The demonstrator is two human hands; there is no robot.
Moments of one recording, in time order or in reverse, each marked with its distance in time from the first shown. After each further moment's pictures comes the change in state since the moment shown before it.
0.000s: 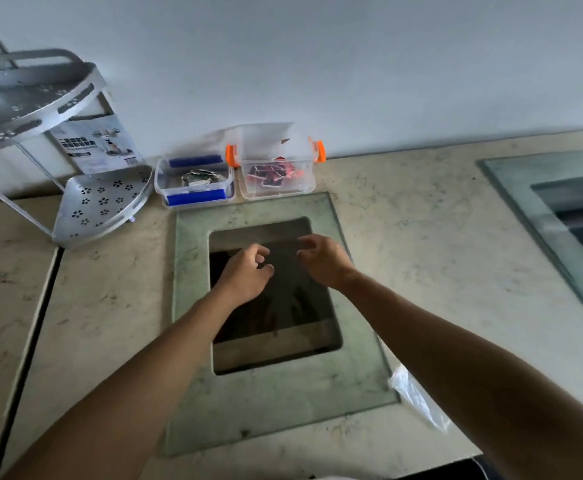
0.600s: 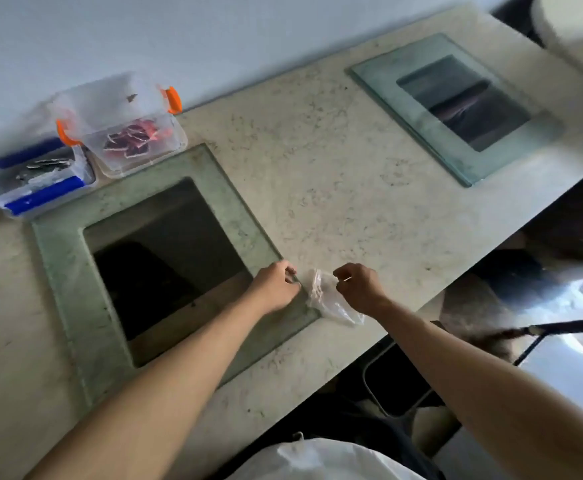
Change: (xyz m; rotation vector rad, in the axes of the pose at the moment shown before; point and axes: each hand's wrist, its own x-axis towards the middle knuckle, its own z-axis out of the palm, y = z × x) left_hand -0.074 0.069 0.209 0.284 -0.473 0.137; right_hand -0.175 0.237 -0.036 0.050 0.160 0.556
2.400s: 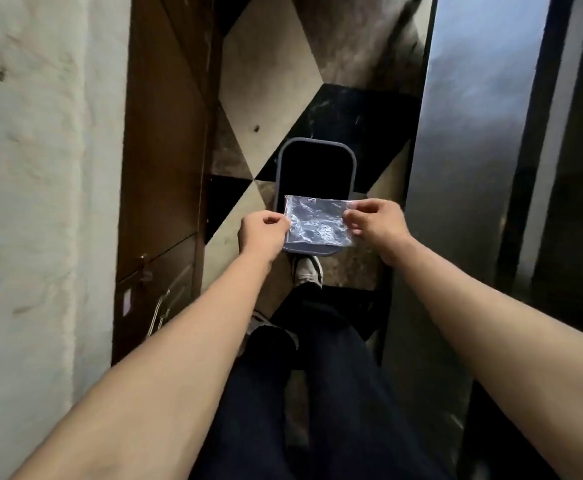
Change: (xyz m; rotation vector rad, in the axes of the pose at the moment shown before) left_hand 0.101 0.004 0.495 0.041 -0.356 -0.148; right_hand -0.043 0.489 0.137 1.215 0.435 0.857
